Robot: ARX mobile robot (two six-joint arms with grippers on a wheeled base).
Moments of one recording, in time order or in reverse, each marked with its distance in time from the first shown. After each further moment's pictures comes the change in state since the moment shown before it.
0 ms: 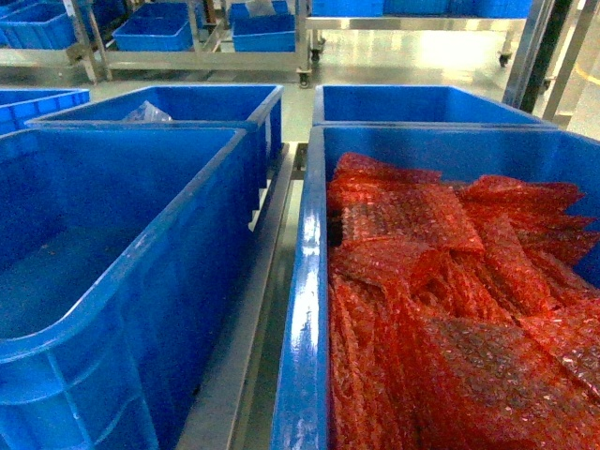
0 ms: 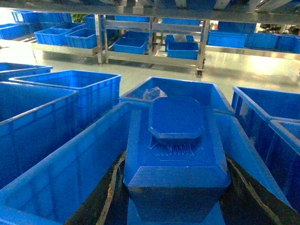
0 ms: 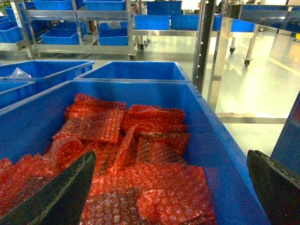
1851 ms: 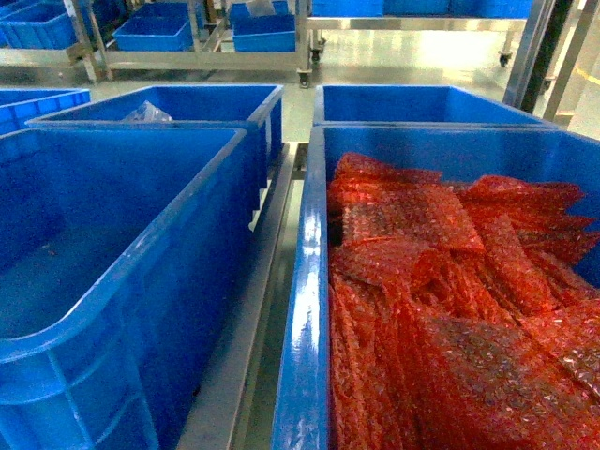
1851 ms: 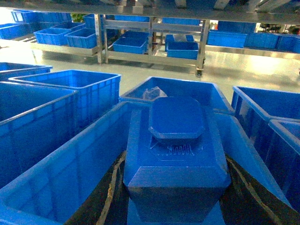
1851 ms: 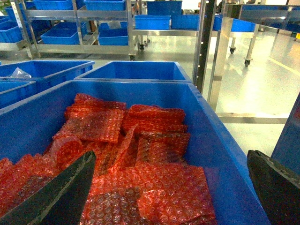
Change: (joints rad) left arm 0.000 0.000 0.000 0.000 -0.001 0.000; right arm 0.000 0.000 0.000 0.000 0.000 0.000
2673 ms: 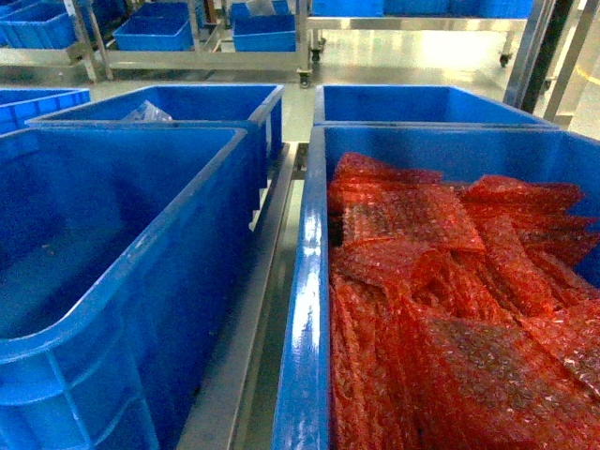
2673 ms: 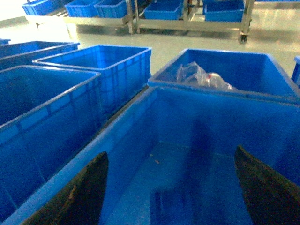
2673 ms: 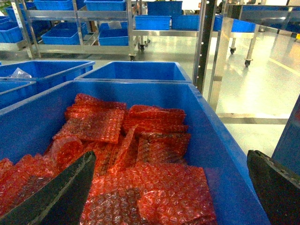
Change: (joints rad) left arm 0.245 0.766 0.231 0.391 0.086 0.021; right arm 0.000 0.000 0.000 0.001 0.000 0.000
